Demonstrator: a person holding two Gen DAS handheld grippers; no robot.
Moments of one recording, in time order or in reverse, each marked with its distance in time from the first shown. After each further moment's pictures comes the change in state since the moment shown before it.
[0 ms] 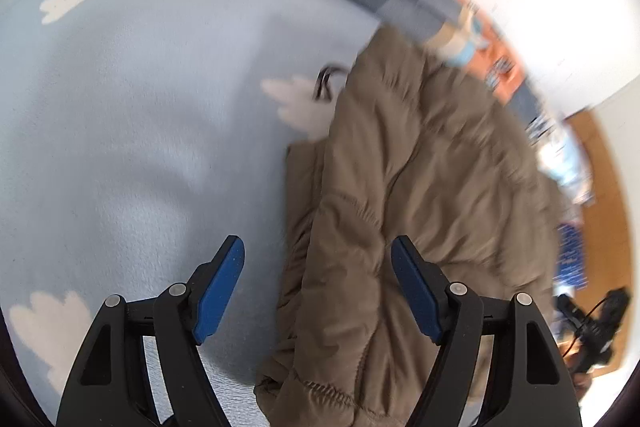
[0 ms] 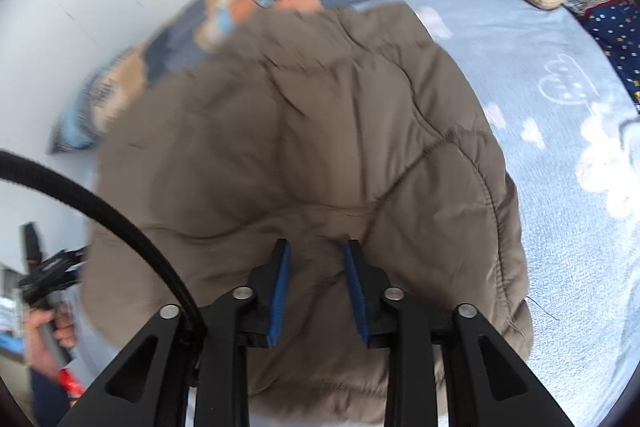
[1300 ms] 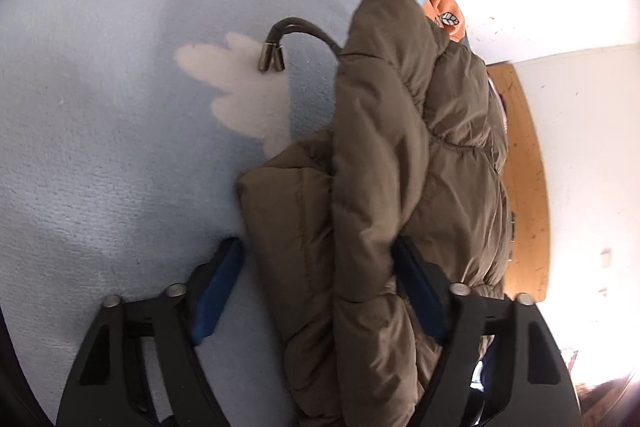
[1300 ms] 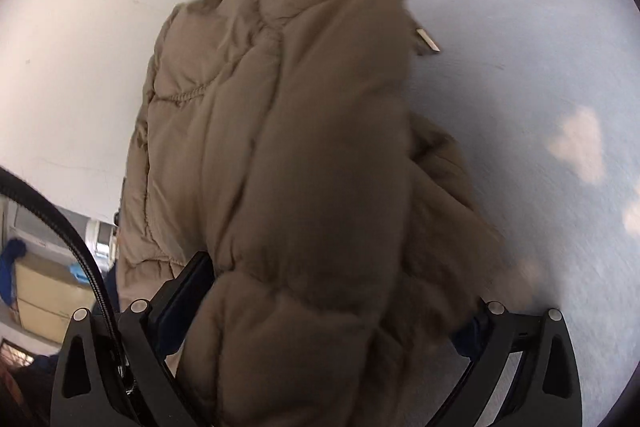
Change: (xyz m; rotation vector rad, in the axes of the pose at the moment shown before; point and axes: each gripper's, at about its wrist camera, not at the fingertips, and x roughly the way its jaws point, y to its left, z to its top) left arm 0.102 0.030 0.070 0.107 0.317 -0.372; right arm 0.102 -0.100 0.057 -0.053 0.259 0.458
